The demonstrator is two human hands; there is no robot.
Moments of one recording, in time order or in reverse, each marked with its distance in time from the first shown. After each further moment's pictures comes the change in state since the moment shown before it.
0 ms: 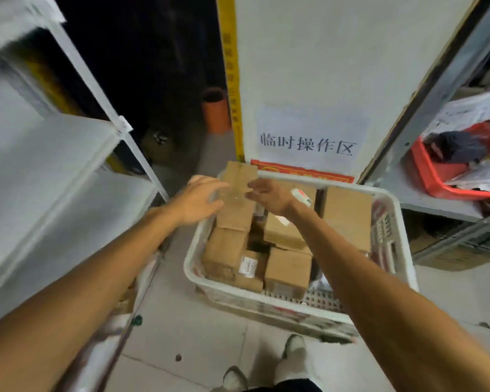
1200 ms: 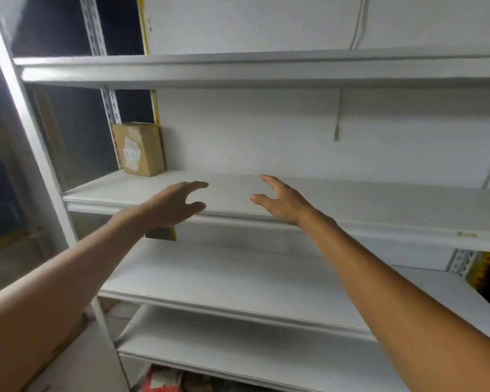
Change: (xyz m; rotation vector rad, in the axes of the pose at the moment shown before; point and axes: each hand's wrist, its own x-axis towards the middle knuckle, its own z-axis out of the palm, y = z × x) left_hand -0.616 -0.096 -0.216 0.103 0.890 -1.376; right_hand -0.178 -0.541 0.349 -0.237 -0.823 -1.259
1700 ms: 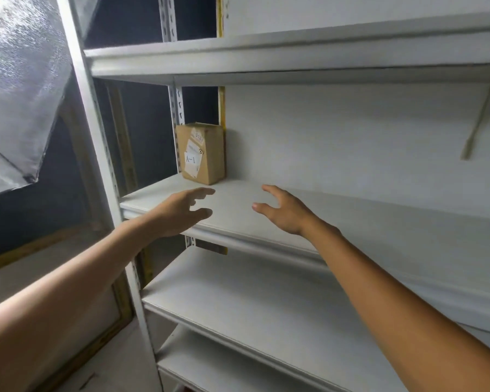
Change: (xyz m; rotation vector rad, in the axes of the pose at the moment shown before) left_hand 0.066 -0.175 -0.022 -0.119 0.067 -0.247; right_hand 0.193 -0.051 0.127 0.031 -0.154 -0.157
